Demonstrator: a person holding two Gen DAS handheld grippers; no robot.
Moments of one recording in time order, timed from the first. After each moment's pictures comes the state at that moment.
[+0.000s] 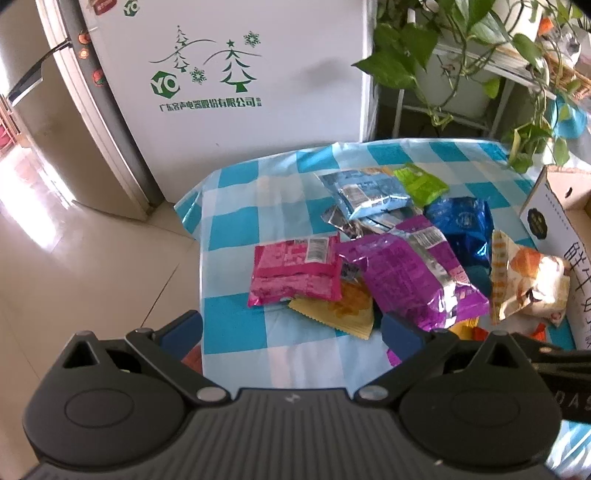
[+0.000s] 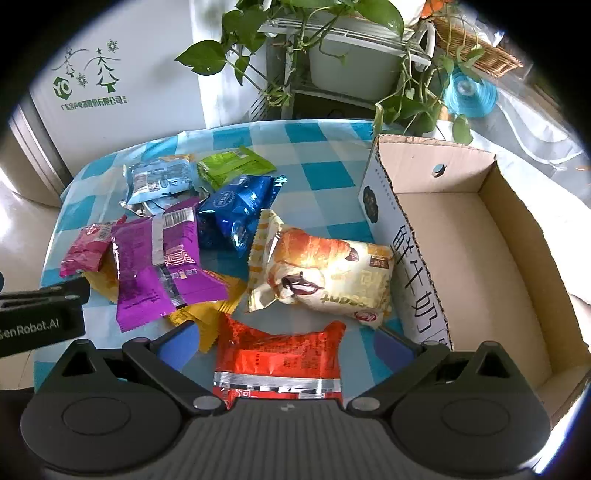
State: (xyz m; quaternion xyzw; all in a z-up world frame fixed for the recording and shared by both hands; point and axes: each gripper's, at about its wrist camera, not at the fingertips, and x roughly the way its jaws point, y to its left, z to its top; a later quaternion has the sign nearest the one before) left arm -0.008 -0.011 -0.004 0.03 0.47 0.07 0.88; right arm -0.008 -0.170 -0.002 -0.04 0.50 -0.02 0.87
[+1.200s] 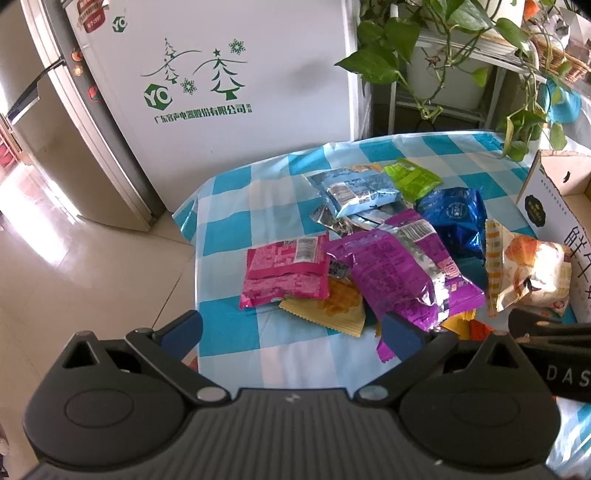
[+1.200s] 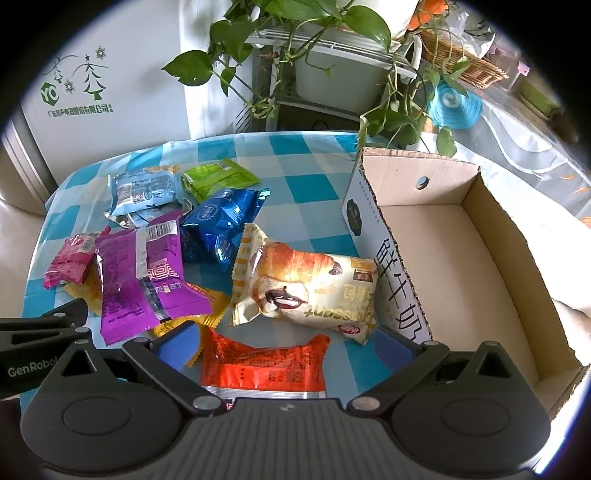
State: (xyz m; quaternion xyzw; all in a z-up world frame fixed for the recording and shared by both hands) left arm -0.011 -0.025 -0.005 0.06 0.46 0.07 0.88; right arm -0.009 -0.173 -0.007 -0.03 0.48 -0.03 0.88
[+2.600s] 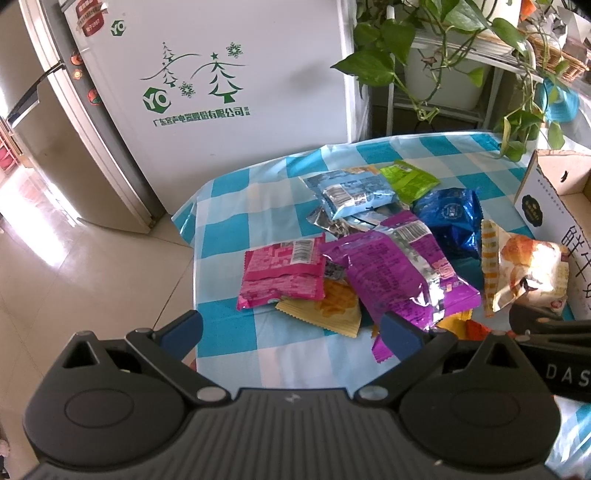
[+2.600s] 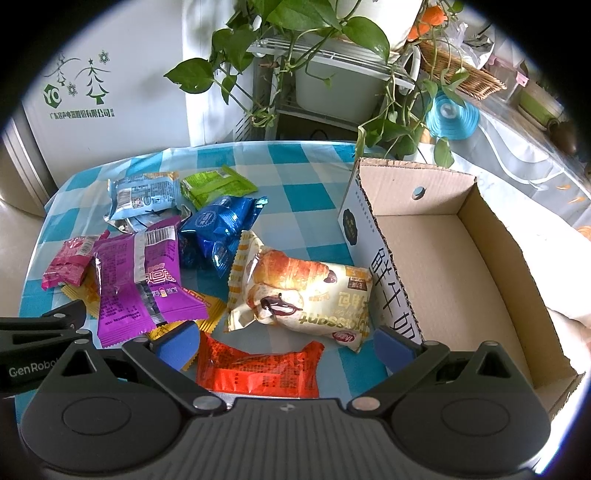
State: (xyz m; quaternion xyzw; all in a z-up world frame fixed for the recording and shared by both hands) left arm -0.013 -0.030 -0.004 0.06 0.46 0.06 0.88; right arm -0.011 -0.173 -0.004 -0.04 0.46 -0.03 0.89
